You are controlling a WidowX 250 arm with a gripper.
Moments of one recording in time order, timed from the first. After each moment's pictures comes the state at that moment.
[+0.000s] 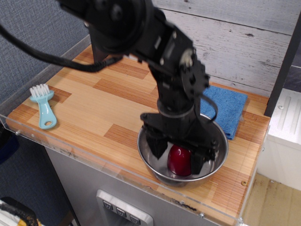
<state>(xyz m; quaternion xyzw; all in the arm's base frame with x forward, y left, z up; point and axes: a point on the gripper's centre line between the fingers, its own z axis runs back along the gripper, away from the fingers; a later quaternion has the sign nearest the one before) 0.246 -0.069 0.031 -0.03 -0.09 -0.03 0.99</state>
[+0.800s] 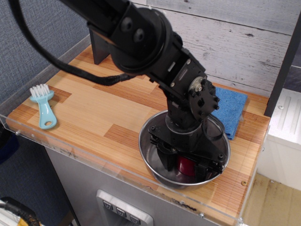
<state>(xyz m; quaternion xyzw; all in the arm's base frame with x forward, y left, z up) 0.246 -0.076 0.013 -0.01 -0.10 -0.03 0.99</state>
